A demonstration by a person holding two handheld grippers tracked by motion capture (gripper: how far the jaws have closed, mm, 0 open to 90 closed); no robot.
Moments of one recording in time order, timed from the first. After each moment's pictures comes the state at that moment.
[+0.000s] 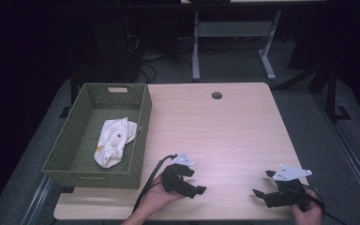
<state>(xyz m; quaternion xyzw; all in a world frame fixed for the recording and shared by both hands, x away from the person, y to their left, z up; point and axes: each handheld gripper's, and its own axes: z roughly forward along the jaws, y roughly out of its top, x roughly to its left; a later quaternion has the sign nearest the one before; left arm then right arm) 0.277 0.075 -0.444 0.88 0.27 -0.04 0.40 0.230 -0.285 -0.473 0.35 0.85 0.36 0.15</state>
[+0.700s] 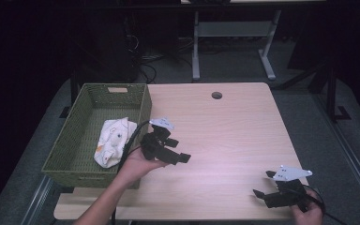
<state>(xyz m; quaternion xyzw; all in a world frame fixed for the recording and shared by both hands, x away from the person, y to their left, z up) 0.325 0.124 -0.344 0.87 0.30 -0.03 0.40 0.229 -0.286 -0.473 0.36 0.85 0.36 0.15</state>
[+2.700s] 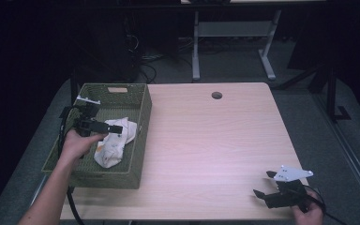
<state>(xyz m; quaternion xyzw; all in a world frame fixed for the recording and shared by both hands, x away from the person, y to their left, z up) 0.388 0.312 -0.350 0.78 0.54 0.04 0.32 0.228 -0.287 -0.472 0.36 0.85 0.36 0.15</state>
